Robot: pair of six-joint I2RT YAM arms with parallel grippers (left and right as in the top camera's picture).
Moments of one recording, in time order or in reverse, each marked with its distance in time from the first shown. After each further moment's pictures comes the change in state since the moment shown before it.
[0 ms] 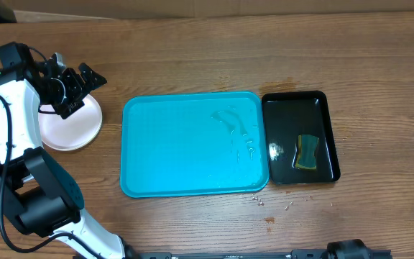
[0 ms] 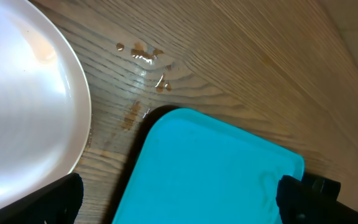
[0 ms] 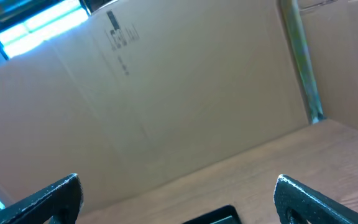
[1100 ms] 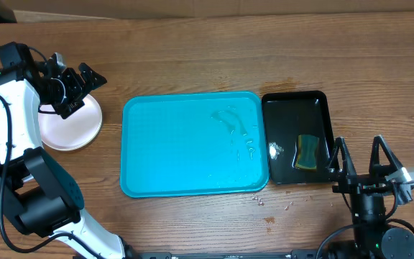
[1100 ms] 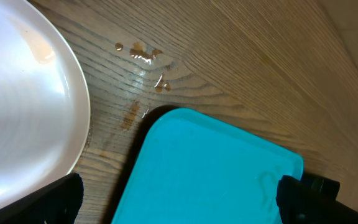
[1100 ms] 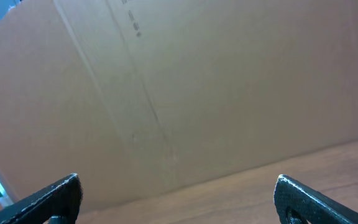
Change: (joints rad) left arm 0.000 0.000 0.000 0.000 0.003 0.000; right arm -0.040 -0.117 -1.097 1.101 -0.170 -0.020
